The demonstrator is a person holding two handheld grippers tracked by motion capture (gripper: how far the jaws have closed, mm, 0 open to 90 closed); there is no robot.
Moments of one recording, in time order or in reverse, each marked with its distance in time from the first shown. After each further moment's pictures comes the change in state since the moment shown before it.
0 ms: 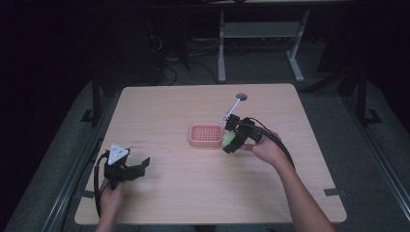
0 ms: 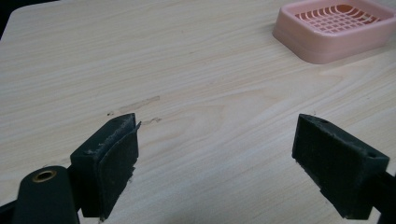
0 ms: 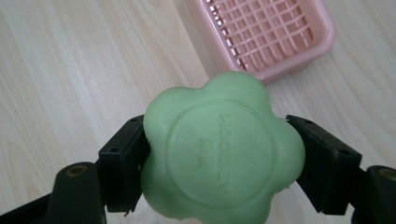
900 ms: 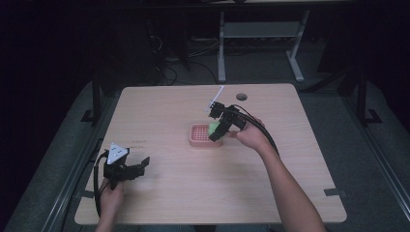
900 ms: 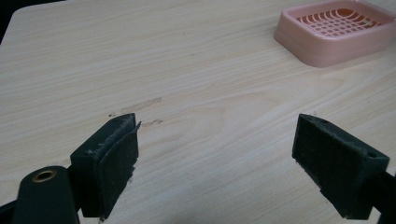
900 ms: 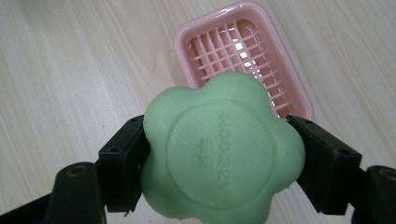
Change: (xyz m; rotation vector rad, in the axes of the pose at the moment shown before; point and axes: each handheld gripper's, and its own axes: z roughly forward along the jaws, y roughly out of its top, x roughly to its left) left arm 0.001 0.000 0.000 -0.009 -0.002 -0.007; right arm -0.011 0.055 0.005 -0.013 0.020 -0.024
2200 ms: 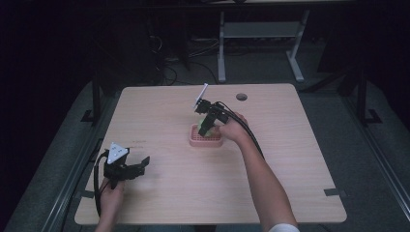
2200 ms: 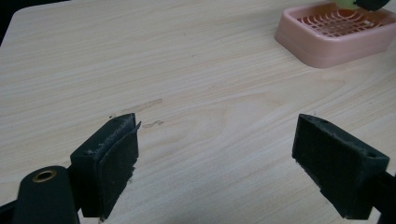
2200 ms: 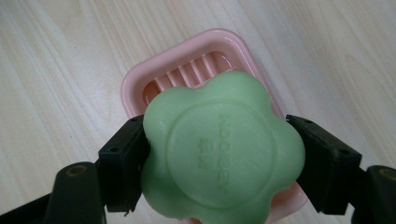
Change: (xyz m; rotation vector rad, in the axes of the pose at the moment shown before) left arm 0.001 0.001 0.001 0.002 0.001 -0.002; right arm -0.022 0.041 0.053 0.074 -0.011 0.076
